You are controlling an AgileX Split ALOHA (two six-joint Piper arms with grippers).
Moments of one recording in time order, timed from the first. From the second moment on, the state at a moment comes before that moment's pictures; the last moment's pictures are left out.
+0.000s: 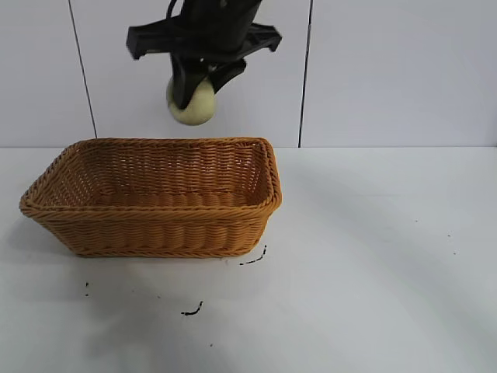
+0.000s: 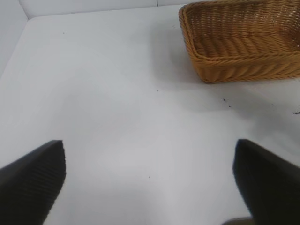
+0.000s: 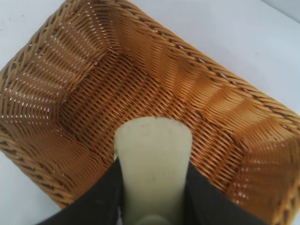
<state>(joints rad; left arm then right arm) 0.00 -0.01 -0.50 0.00 1.07 0.08 0.67 2.33 -1.95 0.03 0.65 0.03</state>
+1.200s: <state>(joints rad) 0.00 -0.01 -0.50 0.00 1.07 0.08 0.64 2.38 -2.38 -0.01 1.02 0.04</state>
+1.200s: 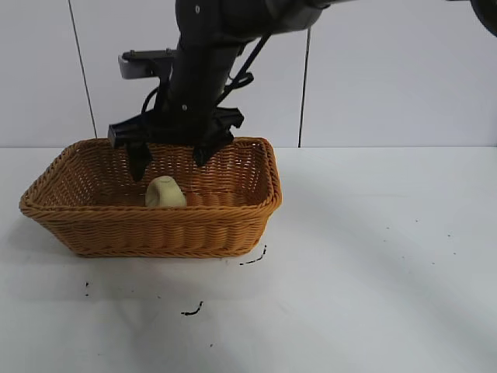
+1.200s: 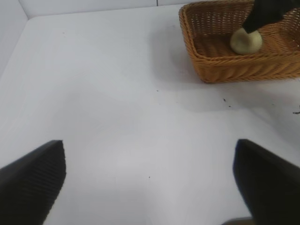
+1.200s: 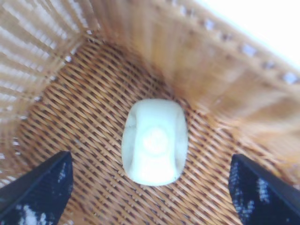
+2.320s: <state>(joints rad) 0.00 -0.01 -0.50 0.00 1.07 0.08 0.05 2.36 -2.43 -0.02 1.21 0.04</state>
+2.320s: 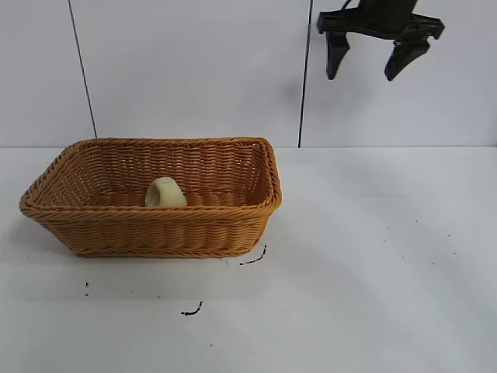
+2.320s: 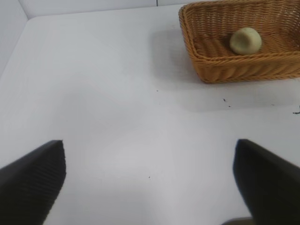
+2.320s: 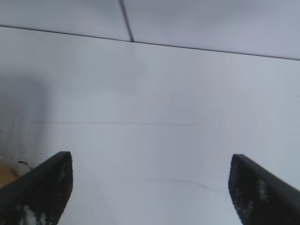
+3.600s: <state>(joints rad) 0.00 -0.01 -0.50 0.00 1.07 0.08 0.03 1.03 -1.08 0.02 1.21 0.02</state>
